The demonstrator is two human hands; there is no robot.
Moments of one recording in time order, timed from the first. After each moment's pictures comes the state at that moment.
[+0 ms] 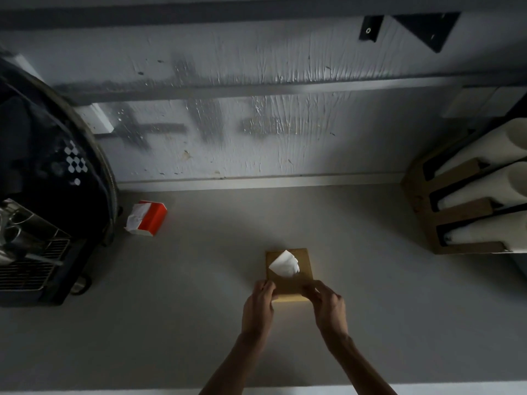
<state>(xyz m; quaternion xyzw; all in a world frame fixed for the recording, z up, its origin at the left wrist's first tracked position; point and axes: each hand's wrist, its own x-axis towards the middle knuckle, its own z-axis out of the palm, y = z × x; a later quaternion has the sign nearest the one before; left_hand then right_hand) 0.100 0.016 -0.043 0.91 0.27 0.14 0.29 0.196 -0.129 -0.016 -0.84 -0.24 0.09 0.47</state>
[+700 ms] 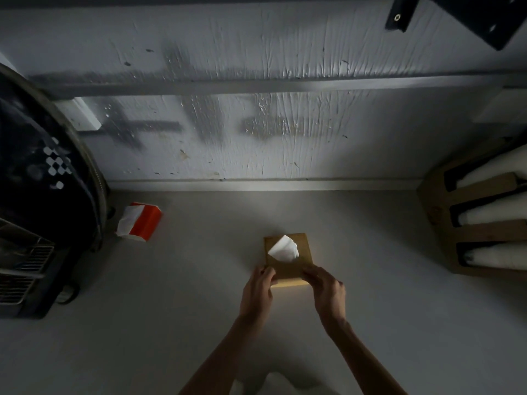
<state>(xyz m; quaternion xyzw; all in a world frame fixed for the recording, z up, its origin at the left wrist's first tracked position) 0.164 0.066 -0.058 0.90 0.27 0.13 0.33 0.269 -0.082 -0.041 -0.84 -0.23 0.08 0.48</state>
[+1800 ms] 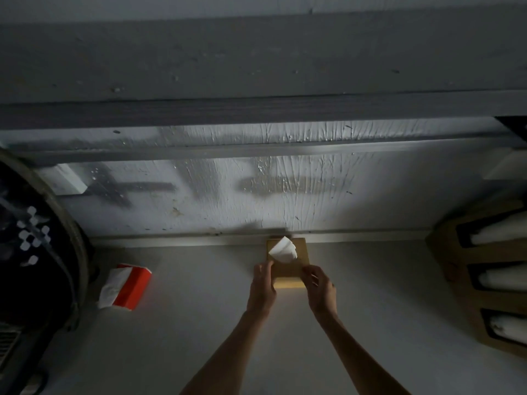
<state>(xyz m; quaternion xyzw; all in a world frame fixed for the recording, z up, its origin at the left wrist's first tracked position) 0.310 0.168 -0.032 0.88 0.29 0.13 0.36 0.395 0.038 -0.037 -0.82 -0.13 0.13 0.54</state>
